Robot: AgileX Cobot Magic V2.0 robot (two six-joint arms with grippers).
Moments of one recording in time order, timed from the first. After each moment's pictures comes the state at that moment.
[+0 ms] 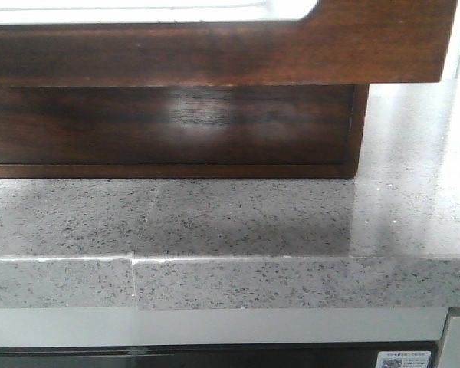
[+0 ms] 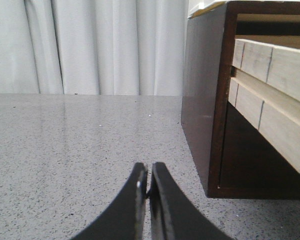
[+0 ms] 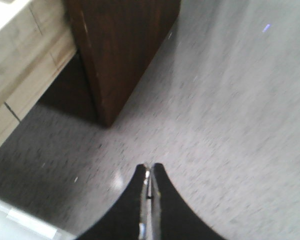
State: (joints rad) left arm -0.06 0.00 0.00 0.01 0.02 -0.02; right arm 0.02 0.62 -0.65 0.37 0.62 -0.45
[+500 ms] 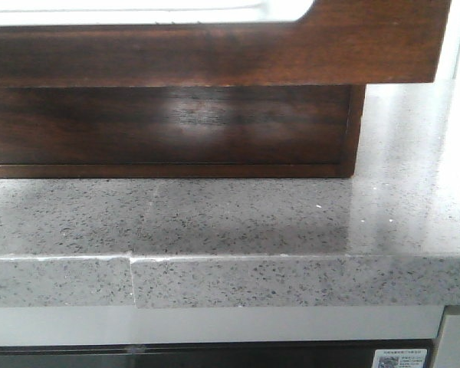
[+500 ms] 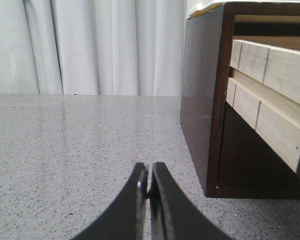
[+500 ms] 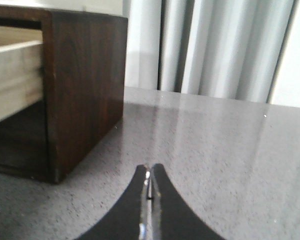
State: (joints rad) left arm -0.06 0.00 0.00 0.01 0.02 -0.02; right arm 0.02 0.00 -0.10 0.37 0.16 -0.45
